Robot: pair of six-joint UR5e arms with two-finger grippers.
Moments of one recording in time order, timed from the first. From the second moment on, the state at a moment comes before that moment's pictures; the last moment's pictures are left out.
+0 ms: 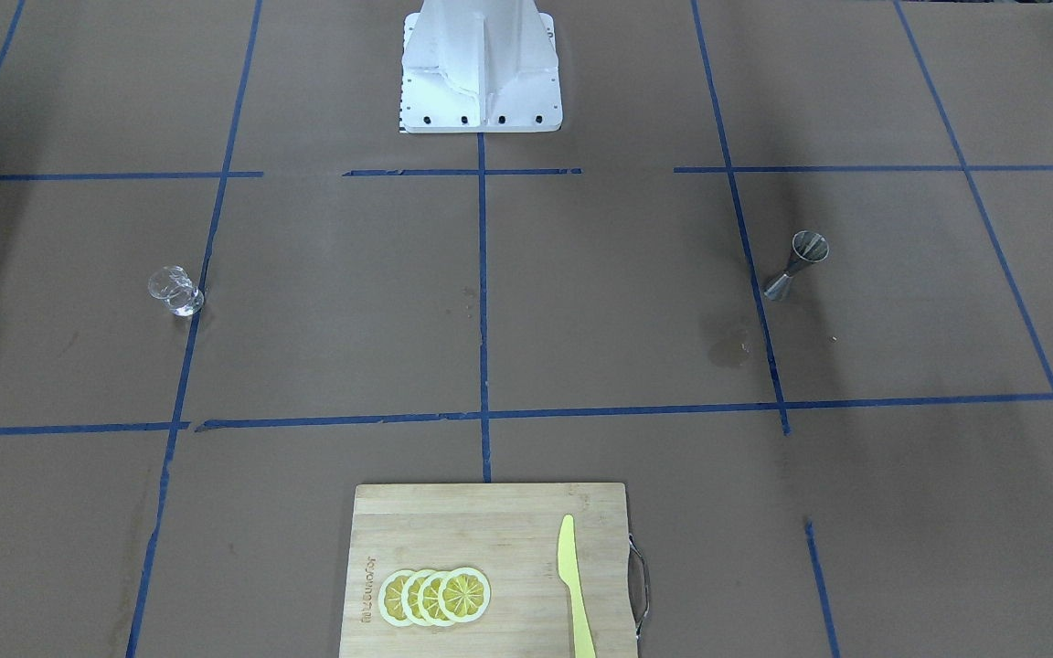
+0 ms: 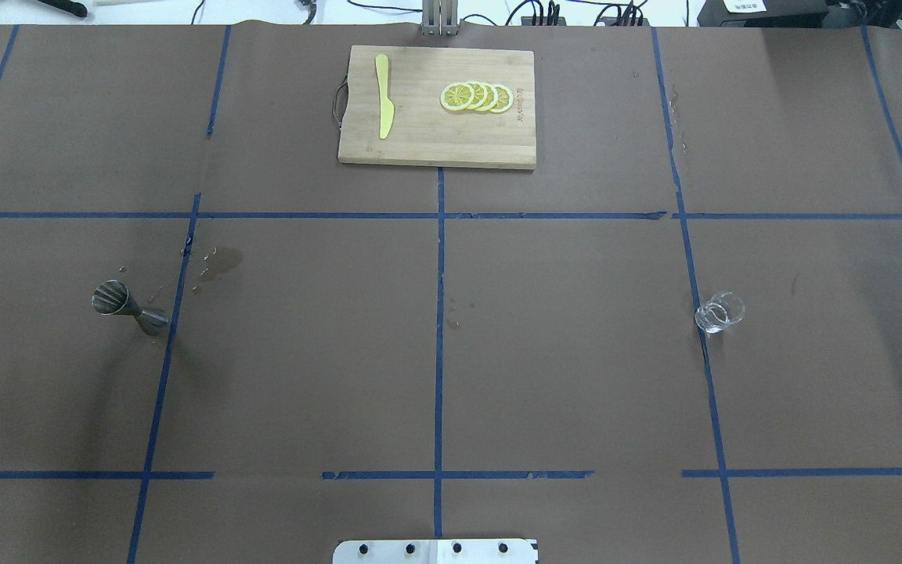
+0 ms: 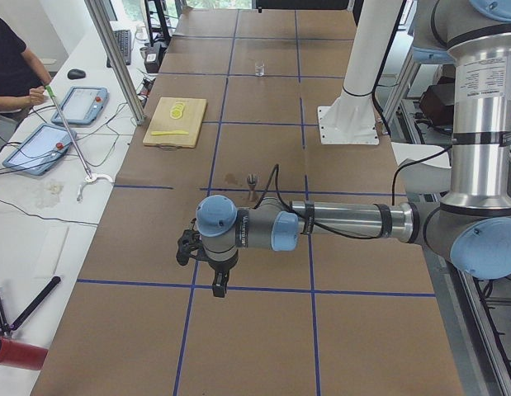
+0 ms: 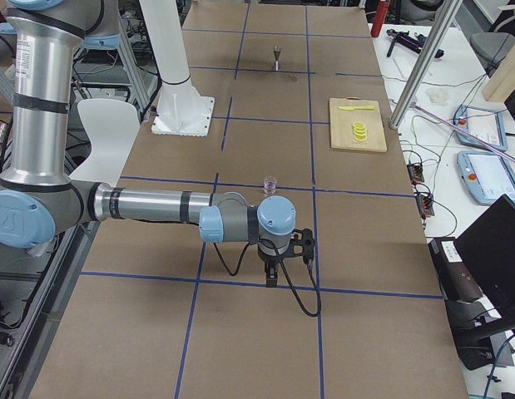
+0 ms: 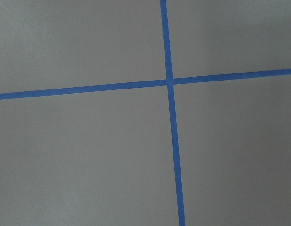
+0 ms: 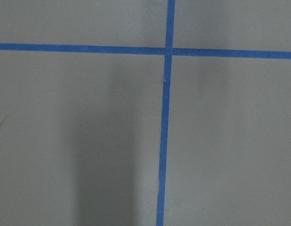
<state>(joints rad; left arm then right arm) -1.57 -1.51 -1.66 -1.62 -2.35 0.04 1.51 -1.73 1.70 -1.49 2.39 0.05</state>
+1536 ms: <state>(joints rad) -1.56 -1.48 -1.70 -1.65 -2.41 0.03 1.51 -1.72 1.69 -1.47 2.39 0.07</state>
